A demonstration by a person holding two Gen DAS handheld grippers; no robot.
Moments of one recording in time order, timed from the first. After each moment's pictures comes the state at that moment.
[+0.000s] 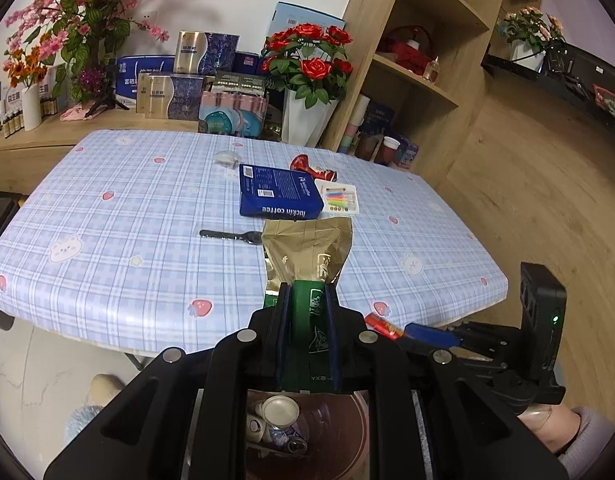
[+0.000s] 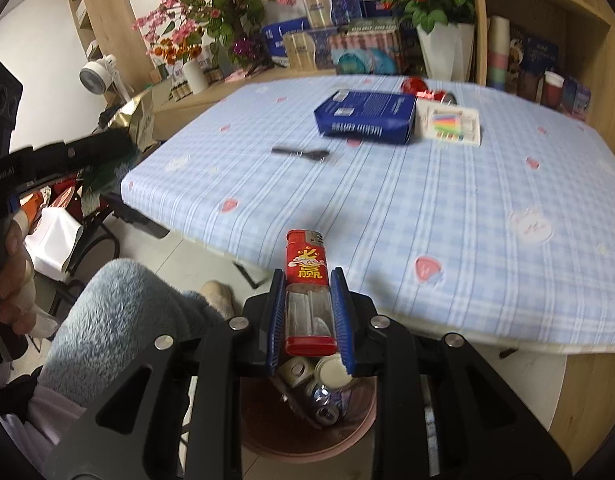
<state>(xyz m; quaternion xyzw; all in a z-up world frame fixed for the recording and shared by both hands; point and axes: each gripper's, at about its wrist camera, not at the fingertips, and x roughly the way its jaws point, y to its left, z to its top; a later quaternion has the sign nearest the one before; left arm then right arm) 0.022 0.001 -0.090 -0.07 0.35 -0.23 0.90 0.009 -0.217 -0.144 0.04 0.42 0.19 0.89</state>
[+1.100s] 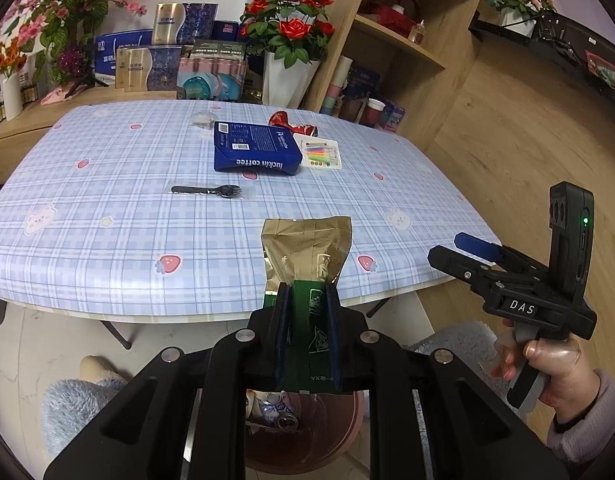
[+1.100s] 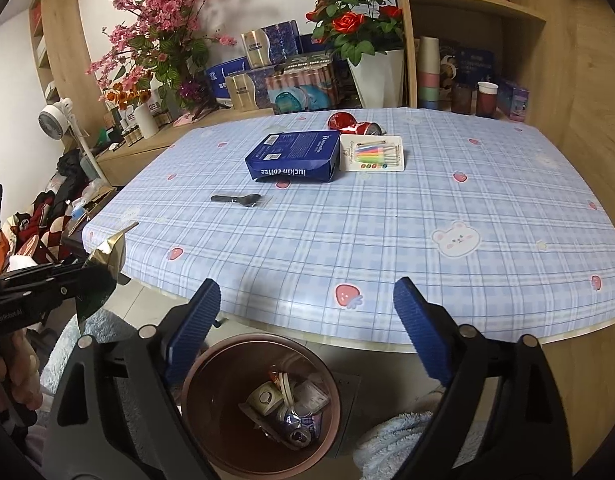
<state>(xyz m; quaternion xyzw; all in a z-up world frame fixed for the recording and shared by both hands) 0.008 -0.024 -0.127 -0.05 0.40 -0.26 0.88 0.007 -0.269 -0.120 0.07 0.37 0.09 0.92</state>
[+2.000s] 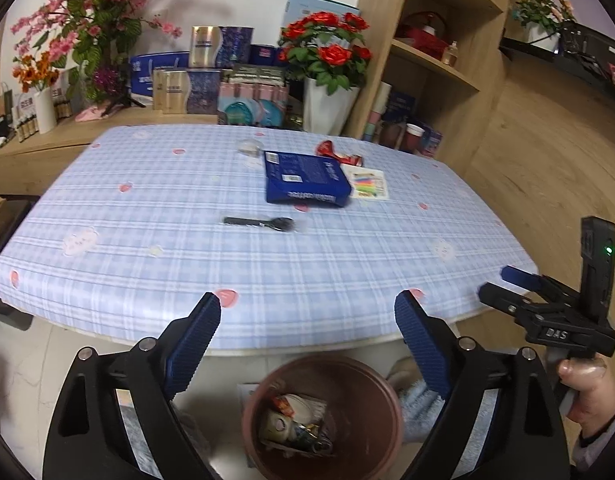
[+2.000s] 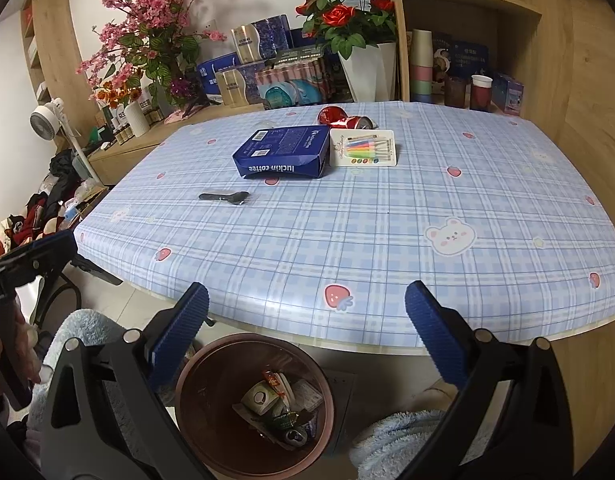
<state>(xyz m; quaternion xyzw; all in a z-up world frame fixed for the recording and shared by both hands) 0.035 0.005 -0.117 -0.04 0.36 -0.19 0.91 0.016 -0.270 -0.125 0.07 0.38 0.07 0.92</state>
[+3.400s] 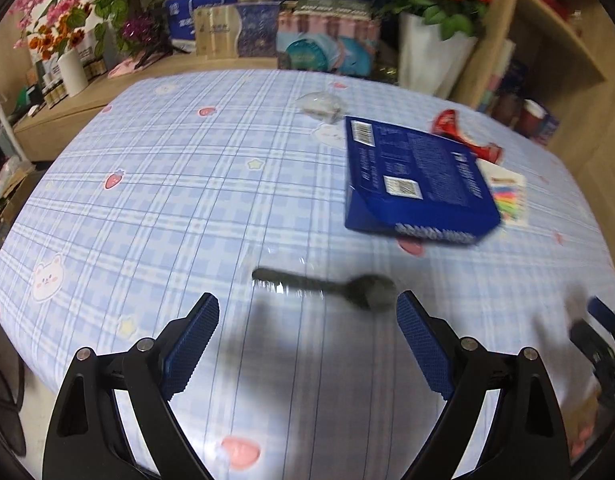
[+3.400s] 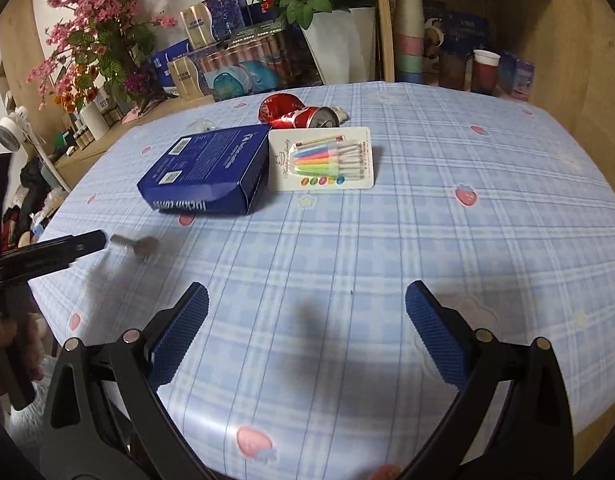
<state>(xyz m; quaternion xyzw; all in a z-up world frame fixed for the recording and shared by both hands) 0.243 -0.042 -0.198 -0.02 0.47 -0.03 0.88 0.174 -0.314 -0.181 0.08 0.41 0.04 0.91</state>
